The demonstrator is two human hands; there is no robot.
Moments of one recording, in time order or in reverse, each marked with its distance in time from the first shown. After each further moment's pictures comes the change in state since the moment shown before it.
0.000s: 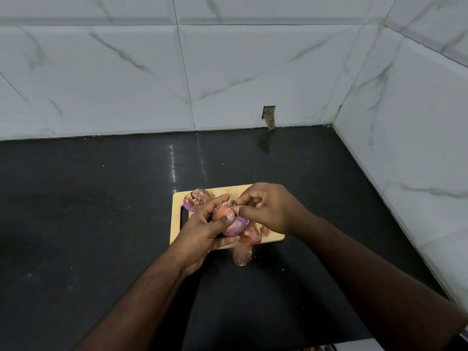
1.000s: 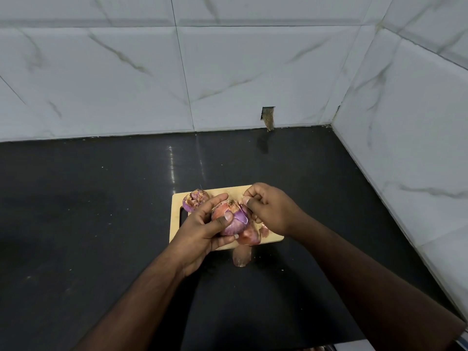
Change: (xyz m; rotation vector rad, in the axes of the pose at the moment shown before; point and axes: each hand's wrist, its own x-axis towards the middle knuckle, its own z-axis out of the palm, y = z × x) left_hand -0.003 0.003 0.000 -0.080 -0.024 0.011; right_hand 0.000 0.006 0.008 0.166 0.022 0.211
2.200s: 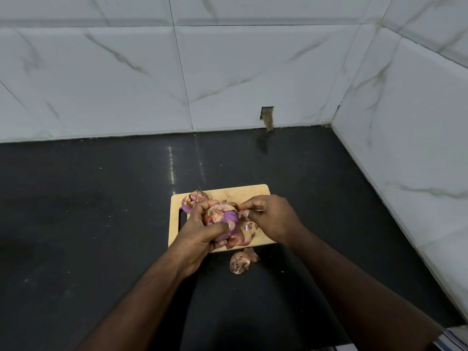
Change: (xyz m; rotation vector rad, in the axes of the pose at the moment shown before) left_hand 0.010 -0.008 -0.005 0.021 0.103 -0.039; right_hand 0.007 0.031 0.017 -0.068 0.032 0.016
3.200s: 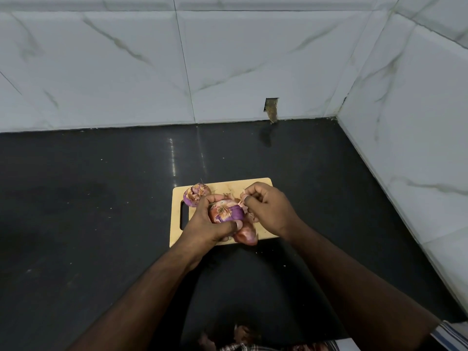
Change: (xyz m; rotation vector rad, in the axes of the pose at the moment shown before) left_hand 0.007 -0.010 -0.003 0.259 0.018 0.109; right_hand 0.009 -0.001 0.015 0.233 0.127 0.039
